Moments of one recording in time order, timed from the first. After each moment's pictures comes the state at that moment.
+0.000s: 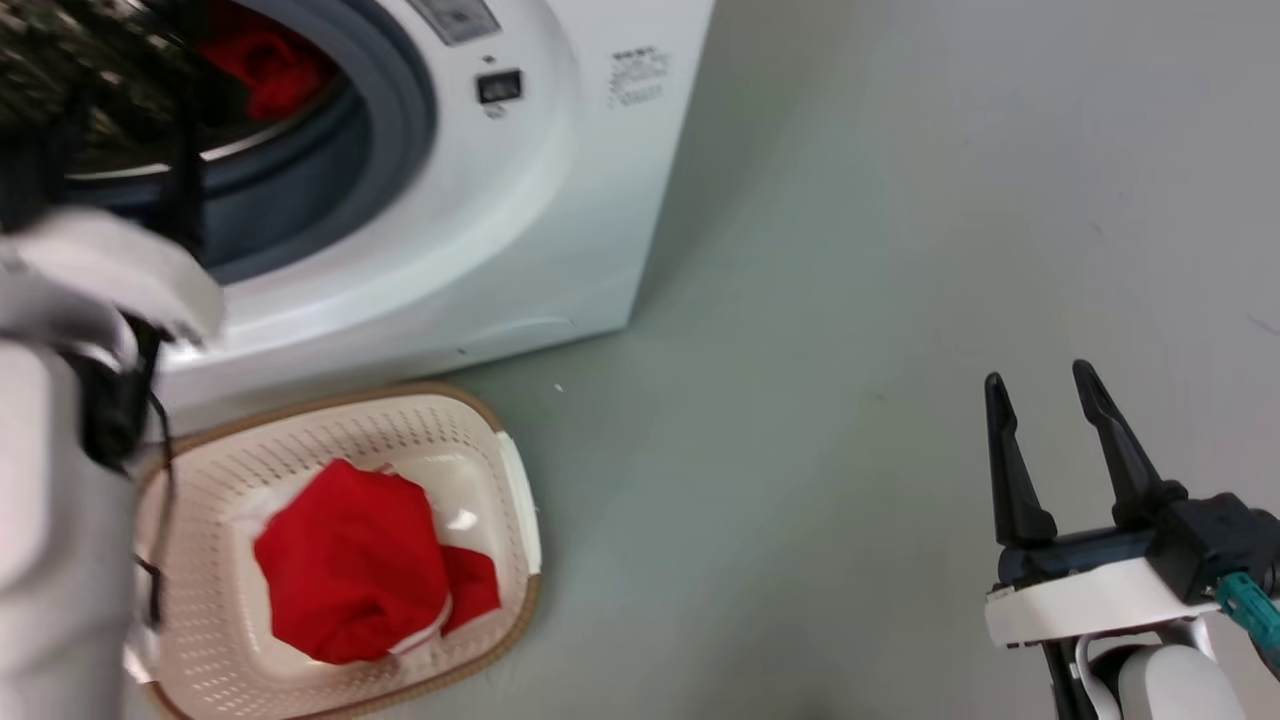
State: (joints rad) left arm -0.63 0.39 0.02 0.28 -0.26 -0.13 0.02; right arm -0.08 -0.05 0.01 0.02 0.06 0.13 -0.26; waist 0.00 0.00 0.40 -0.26
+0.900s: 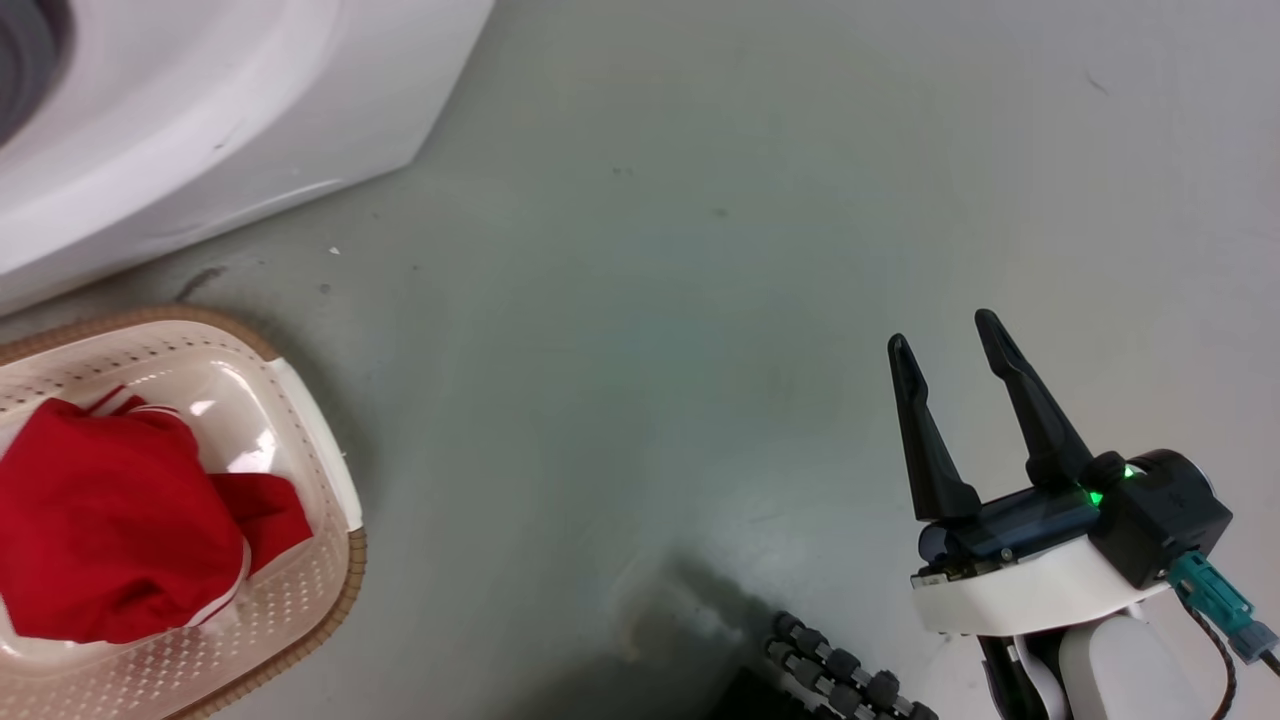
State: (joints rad) left arm -1.44 0.65 -0.13 0.80 -0.26 -0.10 0.79; right arm -0.14 -0.05 0.18 -0.05 0.16 0.13 -0.26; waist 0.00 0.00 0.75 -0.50
